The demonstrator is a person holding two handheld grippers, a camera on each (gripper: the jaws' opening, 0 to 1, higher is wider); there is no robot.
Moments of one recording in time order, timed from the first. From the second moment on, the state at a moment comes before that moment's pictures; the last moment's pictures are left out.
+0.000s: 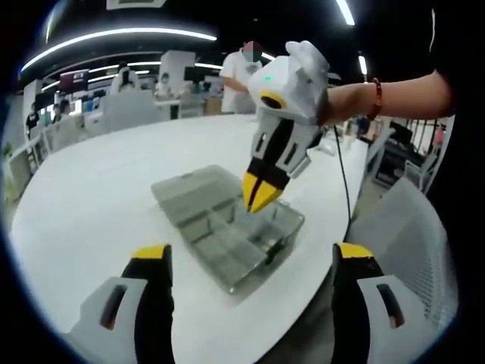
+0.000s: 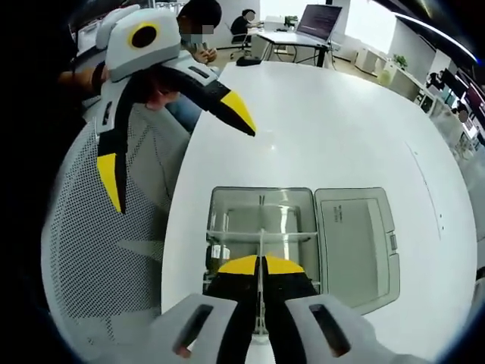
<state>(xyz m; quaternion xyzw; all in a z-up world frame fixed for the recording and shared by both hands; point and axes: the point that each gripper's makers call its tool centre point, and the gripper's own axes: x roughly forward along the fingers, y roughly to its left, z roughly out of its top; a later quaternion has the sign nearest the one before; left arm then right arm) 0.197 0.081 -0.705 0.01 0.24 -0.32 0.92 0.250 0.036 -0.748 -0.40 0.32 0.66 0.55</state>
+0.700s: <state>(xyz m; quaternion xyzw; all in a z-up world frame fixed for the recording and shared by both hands) 0.197 0.080 -0.707 0.01 0.24 -0.32 0.92 0.250 0.036 -0.763 -0.42 0.33 0.65 0.55</state>
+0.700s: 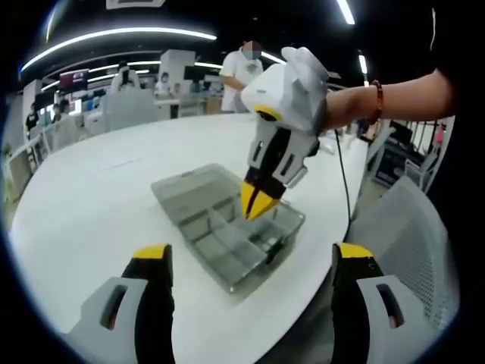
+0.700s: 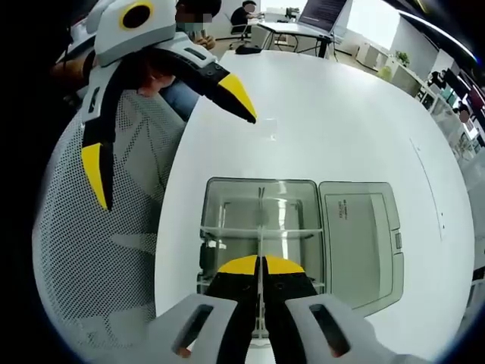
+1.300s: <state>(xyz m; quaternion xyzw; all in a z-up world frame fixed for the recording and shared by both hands) 0.198 0.079 -0.708 0.01 0.24 -0.32 0.92 0.252 0.036 -0.770 -0.42 0.33 0.64 0.55</state>
